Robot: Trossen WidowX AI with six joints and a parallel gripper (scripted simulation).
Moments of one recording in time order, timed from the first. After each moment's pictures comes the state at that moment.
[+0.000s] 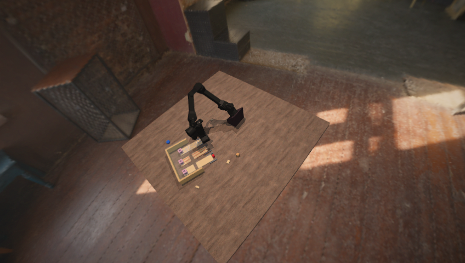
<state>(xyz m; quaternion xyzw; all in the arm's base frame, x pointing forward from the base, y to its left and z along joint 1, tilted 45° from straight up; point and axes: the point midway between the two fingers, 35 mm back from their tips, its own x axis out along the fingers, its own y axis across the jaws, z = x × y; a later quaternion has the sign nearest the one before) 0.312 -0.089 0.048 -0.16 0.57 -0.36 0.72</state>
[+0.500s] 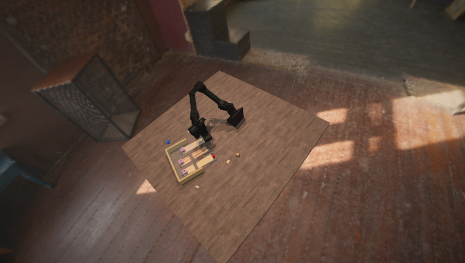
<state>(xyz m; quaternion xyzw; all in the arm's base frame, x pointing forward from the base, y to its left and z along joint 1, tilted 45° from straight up) 0.291 -0.085 0.041 -0.16 0.57 -0.36 0.72</state>
